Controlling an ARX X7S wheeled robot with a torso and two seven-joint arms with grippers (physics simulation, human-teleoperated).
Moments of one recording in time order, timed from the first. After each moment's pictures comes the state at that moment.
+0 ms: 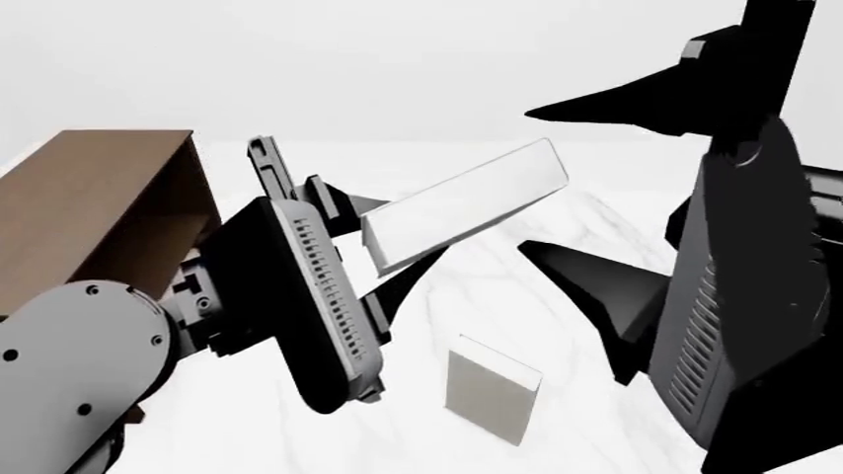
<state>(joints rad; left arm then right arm) -0.88 -0.62 0.47 0.71 -0.46 -0.79 0.45 1.66 1.18 -0.96 -0.88 0.44 0.60 -0.58</state>
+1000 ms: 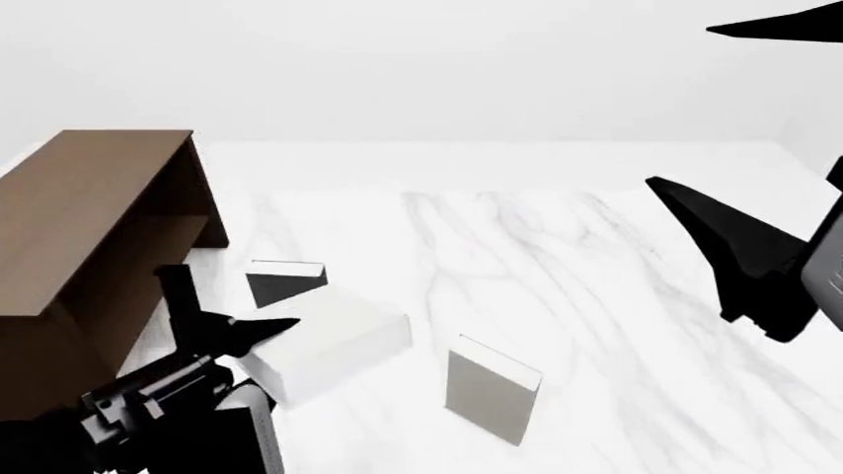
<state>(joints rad) -0.51 -1.13 0.66 0.81 0.04 -0.57 0.36 1.60 1.41 -0.91 -0.80 0.42 0.52 -0.49</state>
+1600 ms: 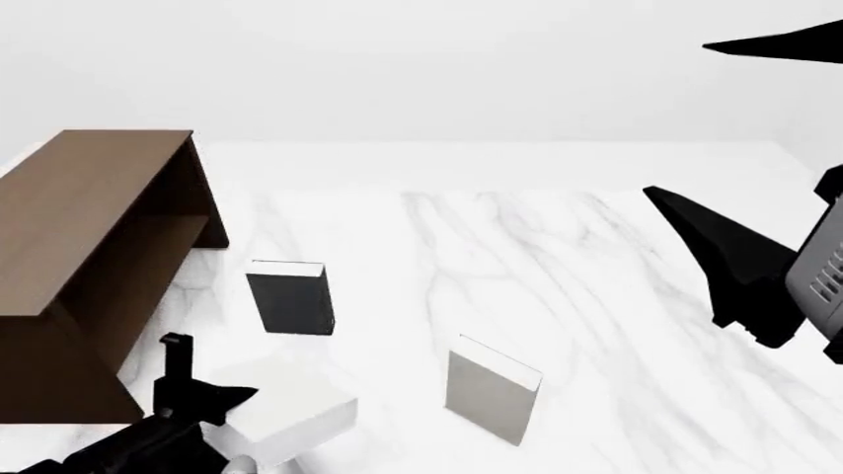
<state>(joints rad) -0.41 -1.21 0.85 0.79 0.35 -0.66 0.45 1.55 1.43 -0.92 -0.81 0.42 0.52 -0.45</state>
